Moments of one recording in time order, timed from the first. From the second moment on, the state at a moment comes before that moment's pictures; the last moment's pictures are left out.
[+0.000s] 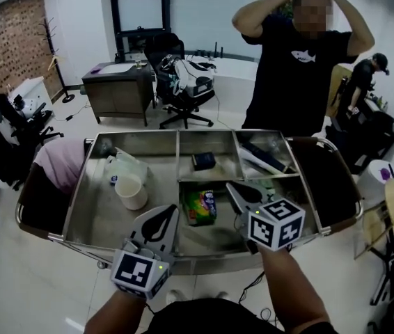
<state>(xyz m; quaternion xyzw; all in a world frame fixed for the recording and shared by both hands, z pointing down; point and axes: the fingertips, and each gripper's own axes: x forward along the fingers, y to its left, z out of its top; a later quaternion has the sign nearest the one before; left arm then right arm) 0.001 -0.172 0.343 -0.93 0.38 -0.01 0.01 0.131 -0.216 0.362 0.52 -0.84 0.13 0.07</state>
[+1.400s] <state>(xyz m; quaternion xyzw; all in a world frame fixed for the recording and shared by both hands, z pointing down) -0.006 -0.158 0.339 -0.93 0.38 -0.02 0.00 0.171 -0.122 0.347 0.55 -0.83 0.10 -0.01</state>
